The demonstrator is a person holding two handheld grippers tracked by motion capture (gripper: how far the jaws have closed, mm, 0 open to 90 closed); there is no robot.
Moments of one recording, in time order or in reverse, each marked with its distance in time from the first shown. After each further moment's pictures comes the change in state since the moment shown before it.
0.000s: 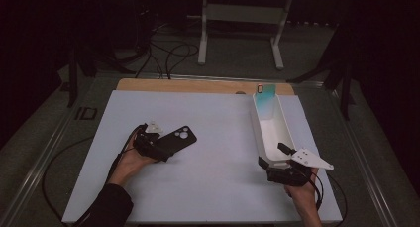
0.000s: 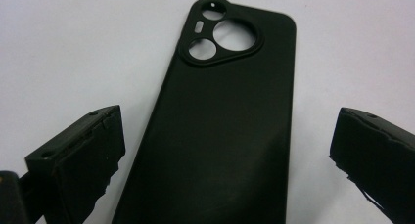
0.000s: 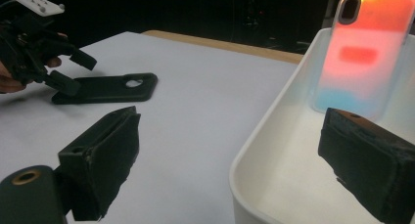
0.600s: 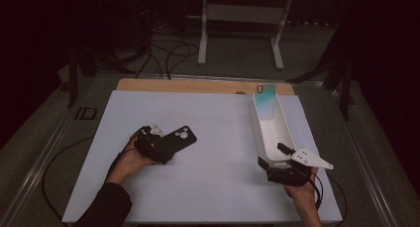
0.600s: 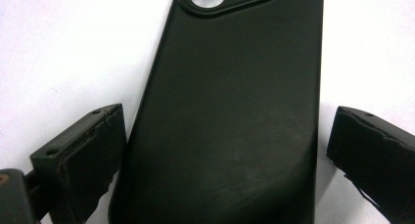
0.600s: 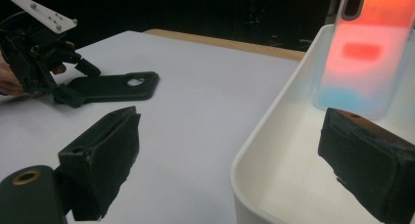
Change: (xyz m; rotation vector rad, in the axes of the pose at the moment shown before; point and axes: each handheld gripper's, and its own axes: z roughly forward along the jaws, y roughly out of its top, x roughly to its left) left arm 0.003 -0.005 0.010 0.129 0.014 0.043; right arm -0.001 -0.001 0.001 0.005 0.007 0.011
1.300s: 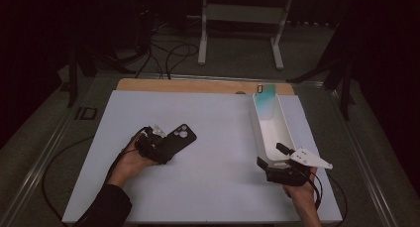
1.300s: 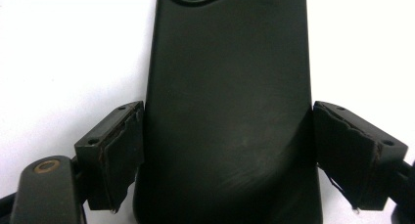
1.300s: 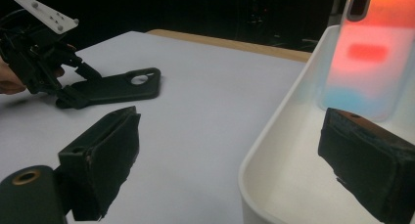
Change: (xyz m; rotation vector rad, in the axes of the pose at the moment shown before) left arm -0.008 0.004 -0.007 0.042 0.011 -0.013; right arm 0.003 0.002 0.001 0.002 0.013 0.007
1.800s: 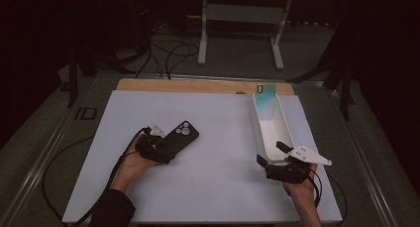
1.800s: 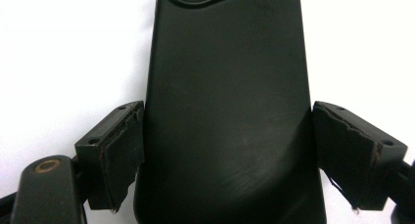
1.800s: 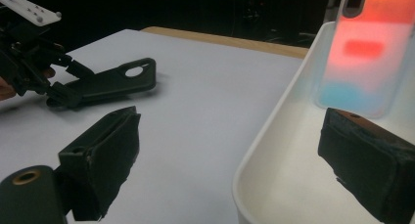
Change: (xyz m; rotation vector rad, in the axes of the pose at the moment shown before) left arm -0.012 0.000 -0.010 -0.112 -0.012 -0.048; right arm -0.002 0.005 0.004 0.025 -0.019 0.012
